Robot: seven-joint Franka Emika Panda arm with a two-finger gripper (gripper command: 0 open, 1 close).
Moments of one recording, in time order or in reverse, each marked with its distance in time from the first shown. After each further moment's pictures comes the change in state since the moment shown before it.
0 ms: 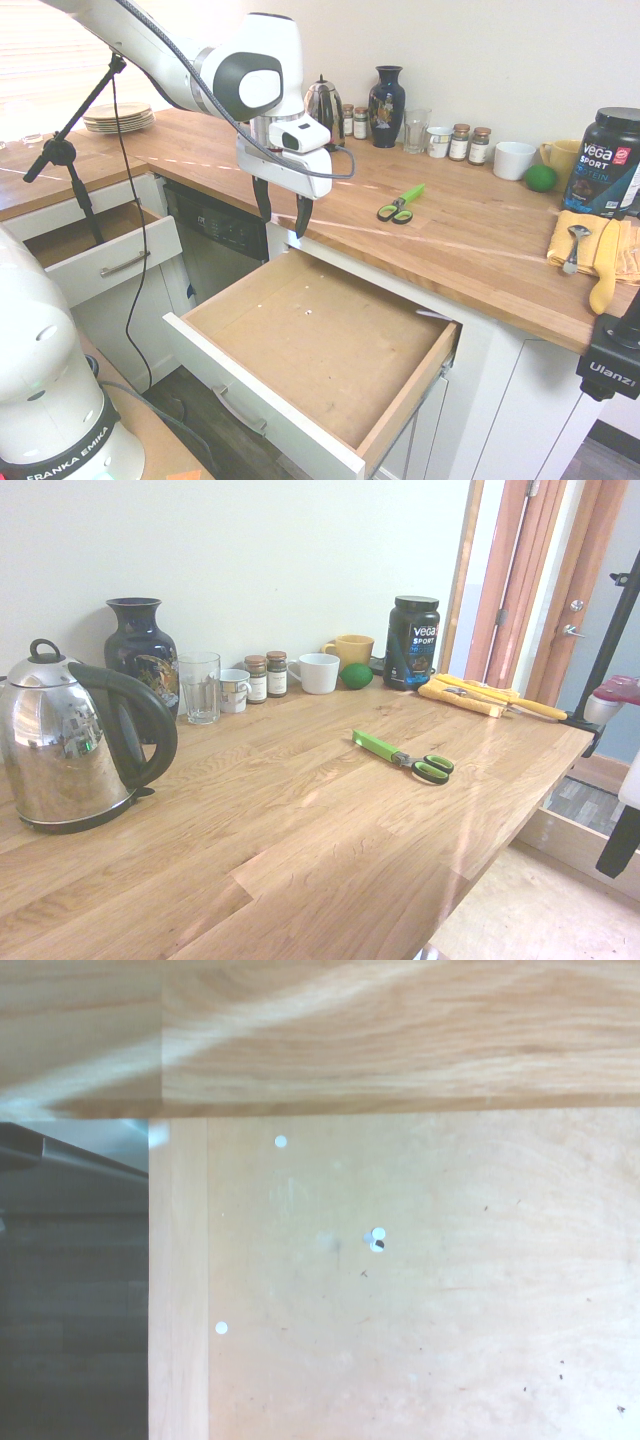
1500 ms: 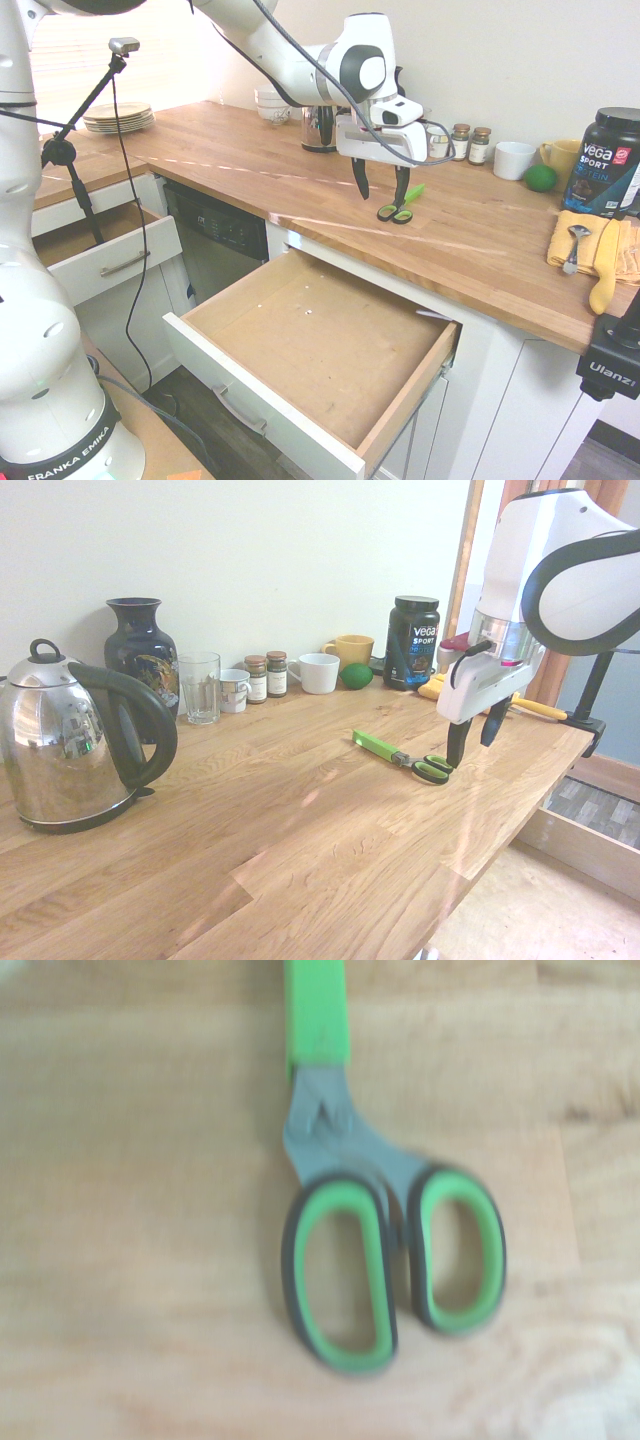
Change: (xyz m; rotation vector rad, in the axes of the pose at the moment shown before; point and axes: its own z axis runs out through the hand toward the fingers) arm 0.188 -0.110 0.003 -0.041 0.174 0.073
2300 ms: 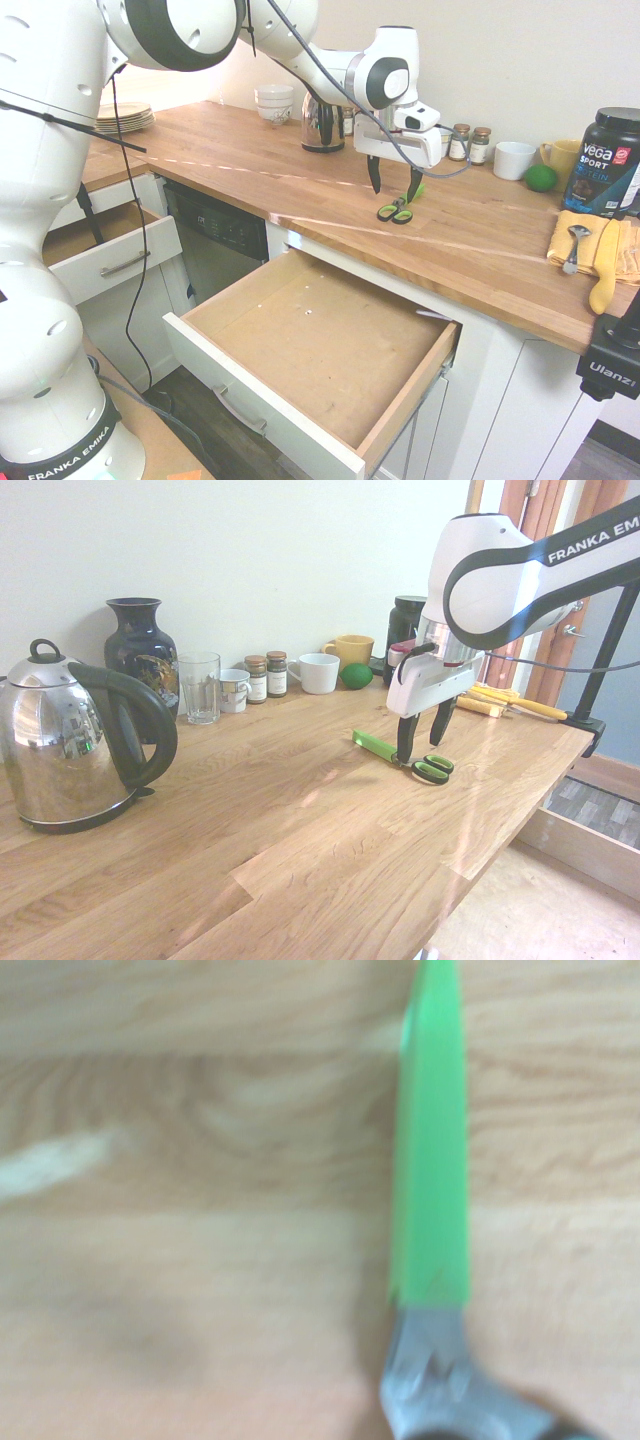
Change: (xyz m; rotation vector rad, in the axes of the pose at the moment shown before) arm 0.049 -0.057 0.032 0.048 -0.078 -0.047
